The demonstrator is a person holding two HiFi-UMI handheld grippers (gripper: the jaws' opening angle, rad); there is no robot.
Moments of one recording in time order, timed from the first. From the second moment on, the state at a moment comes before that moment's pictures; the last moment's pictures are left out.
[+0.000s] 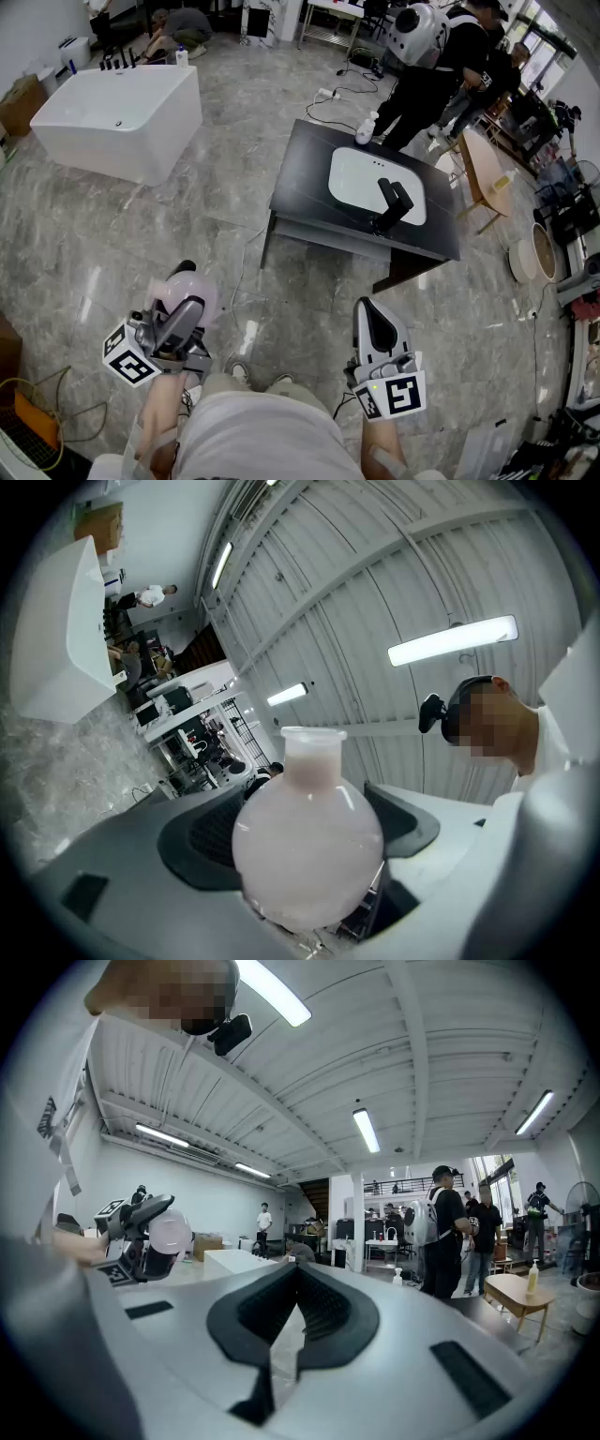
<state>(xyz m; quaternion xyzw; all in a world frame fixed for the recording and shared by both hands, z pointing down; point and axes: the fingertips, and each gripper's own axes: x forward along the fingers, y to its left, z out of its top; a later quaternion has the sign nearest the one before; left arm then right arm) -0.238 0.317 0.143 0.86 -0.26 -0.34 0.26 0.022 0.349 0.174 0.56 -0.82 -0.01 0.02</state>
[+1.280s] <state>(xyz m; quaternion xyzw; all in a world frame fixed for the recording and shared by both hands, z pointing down) -0.164 0.287 0.176 0.85 -0.29 -0.35 0.27 0.097 0.322 0.215 0.54 -0.84 0.03 0.03</state>
